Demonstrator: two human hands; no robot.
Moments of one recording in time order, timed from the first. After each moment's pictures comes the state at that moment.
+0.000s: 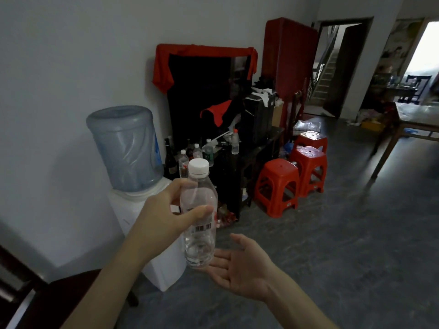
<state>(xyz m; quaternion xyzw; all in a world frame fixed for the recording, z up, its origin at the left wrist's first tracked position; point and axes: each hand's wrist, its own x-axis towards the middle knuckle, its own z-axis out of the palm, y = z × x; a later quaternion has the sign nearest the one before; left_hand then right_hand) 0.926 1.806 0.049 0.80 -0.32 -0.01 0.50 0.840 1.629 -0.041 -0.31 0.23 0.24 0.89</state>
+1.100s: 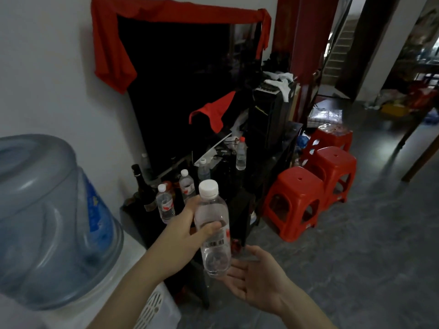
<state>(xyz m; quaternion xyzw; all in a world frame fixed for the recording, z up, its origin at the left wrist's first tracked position) 1.367 1.565 -0.034 0.77 -0.34 -0.17 0.51 1.255 1.398 -0.099 -0.31 0.37 0.18 0.86</state>
